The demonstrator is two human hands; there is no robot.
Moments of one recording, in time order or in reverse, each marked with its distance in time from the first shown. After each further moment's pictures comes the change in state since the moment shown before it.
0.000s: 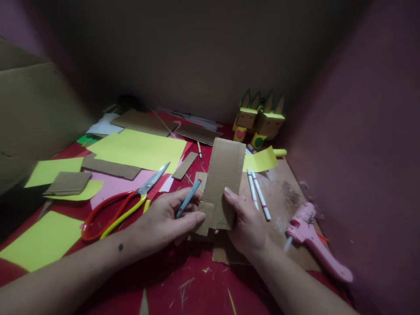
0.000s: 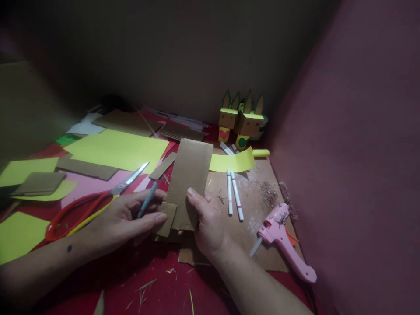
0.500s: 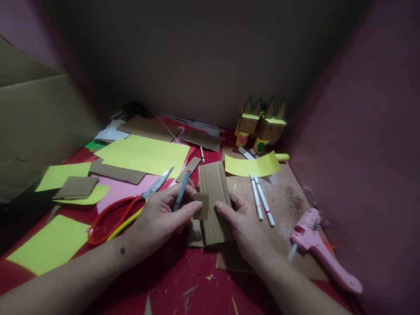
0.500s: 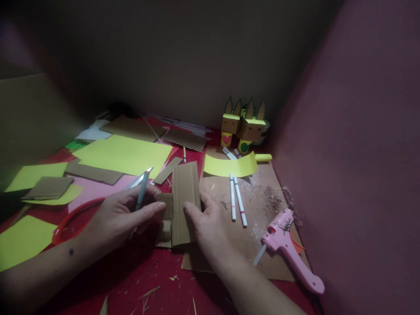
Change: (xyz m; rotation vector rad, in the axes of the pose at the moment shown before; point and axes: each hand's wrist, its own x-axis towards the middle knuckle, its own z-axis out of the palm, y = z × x) left_hand 0.004 -0.004 -0.007 0.071 0.352 0.148; right_hand 0.003 0.005 0.000 -0.234 0.084 -0.072
